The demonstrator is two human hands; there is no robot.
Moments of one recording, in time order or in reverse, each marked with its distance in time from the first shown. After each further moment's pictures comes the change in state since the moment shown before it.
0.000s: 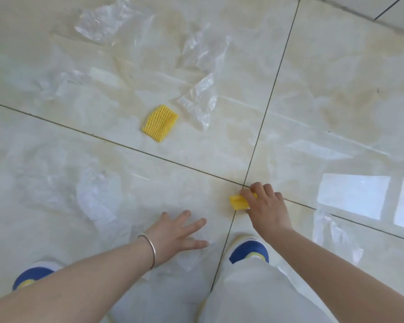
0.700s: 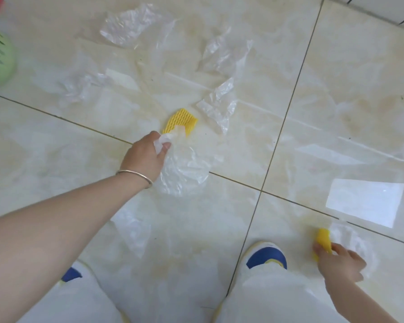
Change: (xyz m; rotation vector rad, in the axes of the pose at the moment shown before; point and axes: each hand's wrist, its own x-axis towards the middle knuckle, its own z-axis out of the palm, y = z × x) left_hand -0.029 -0.130 -0.038 -0.901 0.904 -0.840; right_hand -0.074 0.048 0.055 0.898 -0.017 1.333
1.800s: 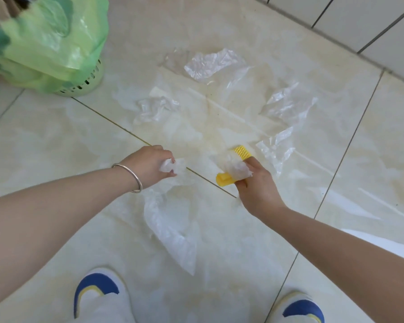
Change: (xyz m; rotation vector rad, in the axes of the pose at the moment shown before) left_hand 0.018 -0.091 -0.106 0.201 -0.321 0.021; right_hand -0.221 -0.253 0.072 -0.157 -0.427 -1.336
